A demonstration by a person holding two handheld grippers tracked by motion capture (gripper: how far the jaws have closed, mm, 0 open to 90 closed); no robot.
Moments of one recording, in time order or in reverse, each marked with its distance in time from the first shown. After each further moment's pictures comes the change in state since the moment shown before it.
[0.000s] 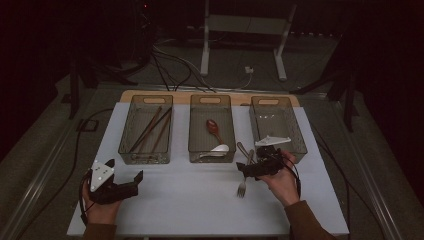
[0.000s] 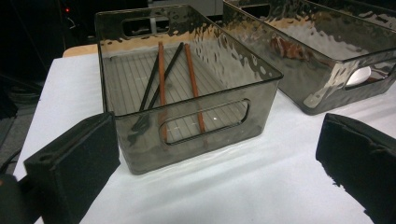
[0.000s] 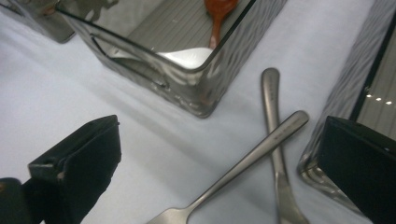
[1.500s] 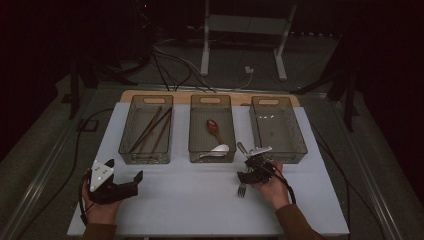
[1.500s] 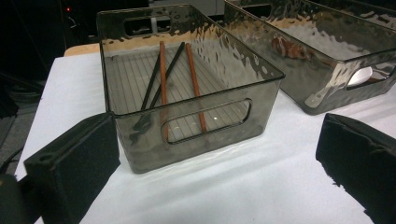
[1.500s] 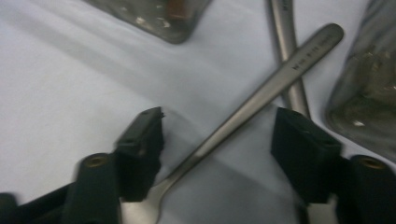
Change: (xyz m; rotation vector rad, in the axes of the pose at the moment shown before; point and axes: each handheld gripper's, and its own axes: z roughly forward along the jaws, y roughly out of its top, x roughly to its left) left arm 0.001 0.000 -0.001 0.001 0.003 -0.003; right arm 0.007 -0.029 0.049 0.209 -0.135 -0.019
